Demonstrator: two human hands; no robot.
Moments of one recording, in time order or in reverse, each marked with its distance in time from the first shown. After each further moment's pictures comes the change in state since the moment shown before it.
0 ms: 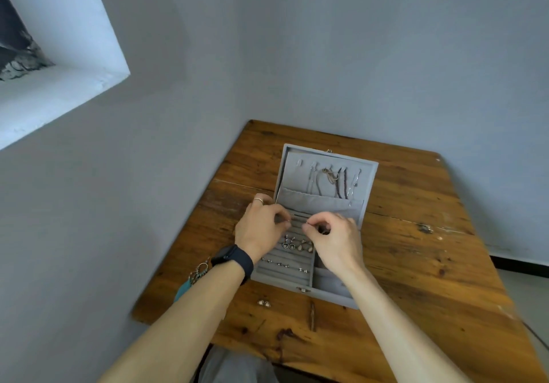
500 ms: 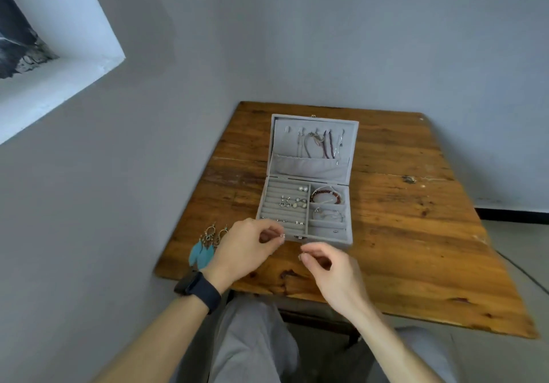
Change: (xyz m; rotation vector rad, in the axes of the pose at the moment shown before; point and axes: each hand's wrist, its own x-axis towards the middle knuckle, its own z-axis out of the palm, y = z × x) left_hand -0.121 -0.011 -0.017 -0.115 -0.116 0.187; right_hand -0.152 0.017 -0.004 0.300 -0.146 0.056
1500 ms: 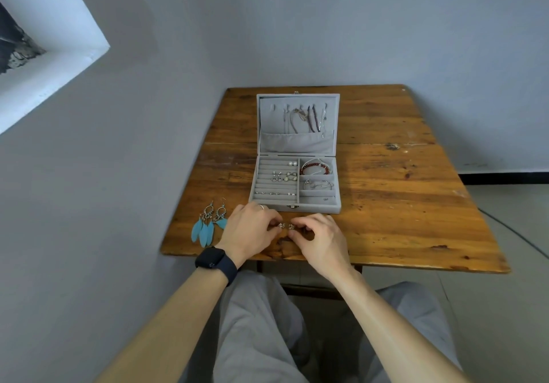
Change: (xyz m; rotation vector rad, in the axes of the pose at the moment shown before) left_hand -0.014 0.002 0.025 0.550 -0.033 0.187; right_hand -0.009 0.024 0.029 -0.251 0.193 -0.173
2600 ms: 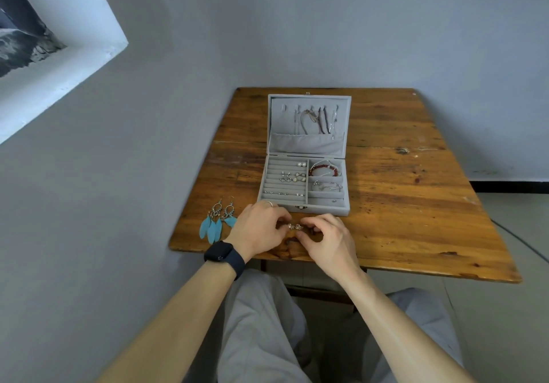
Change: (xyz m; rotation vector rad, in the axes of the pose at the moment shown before) left_hand 0.003 0.000 -0.007 -0.114 -0.047 -0.001; right_hand 0.000 0.004 0.000 0.016 0.012 -0.031
